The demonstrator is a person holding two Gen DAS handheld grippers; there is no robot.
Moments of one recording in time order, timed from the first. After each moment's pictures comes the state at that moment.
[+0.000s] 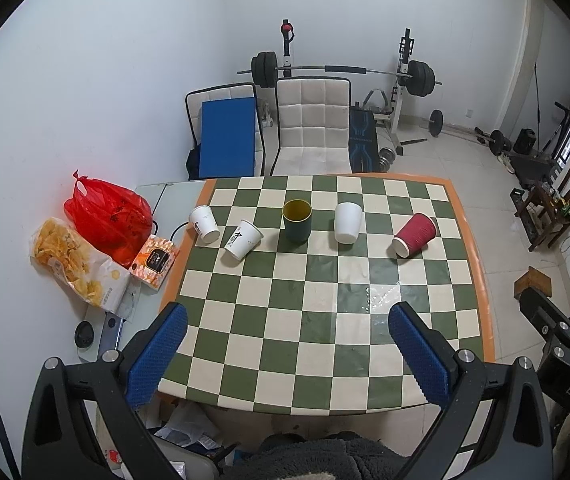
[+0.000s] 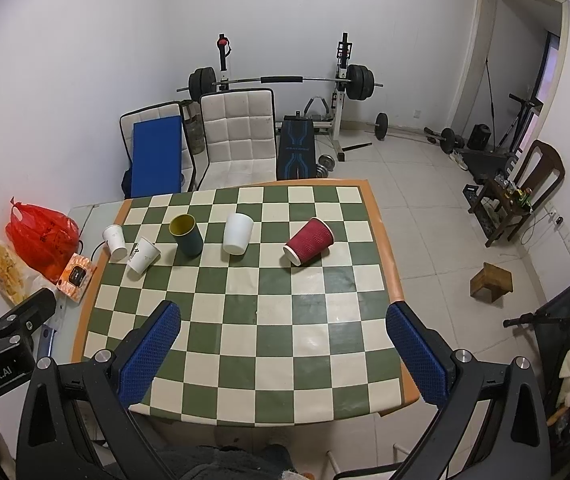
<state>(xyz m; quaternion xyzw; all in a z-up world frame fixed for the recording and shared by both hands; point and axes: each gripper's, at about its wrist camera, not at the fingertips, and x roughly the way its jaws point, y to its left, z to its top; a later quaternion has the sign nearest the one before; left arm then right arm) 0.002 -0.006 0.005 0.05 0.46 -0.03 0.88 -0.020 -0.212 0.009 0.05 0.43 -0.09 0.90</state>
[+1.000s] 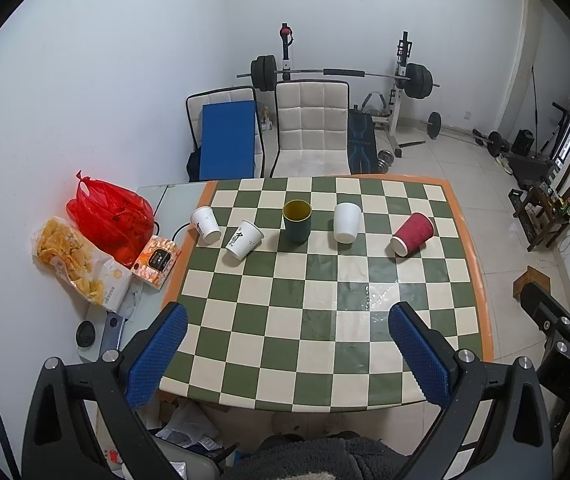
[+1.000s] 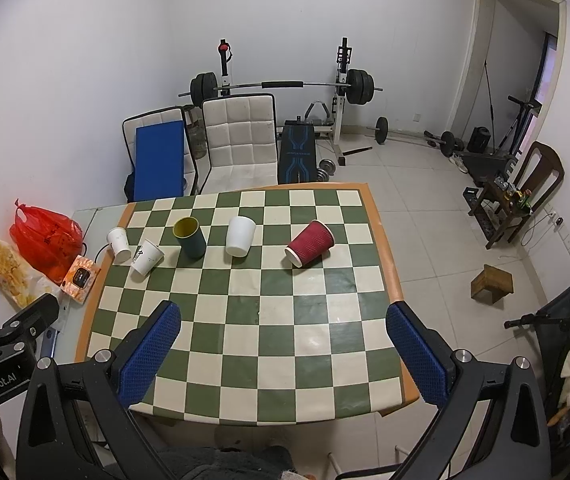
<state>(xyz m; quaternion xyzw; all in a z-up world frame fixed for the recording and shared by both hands) 0.000 -0.012 0.016 0.05 0.46 -0.03 0.89 -0.023 -0.210 0.017 0.05 0.43 -0.09 0.90</state>
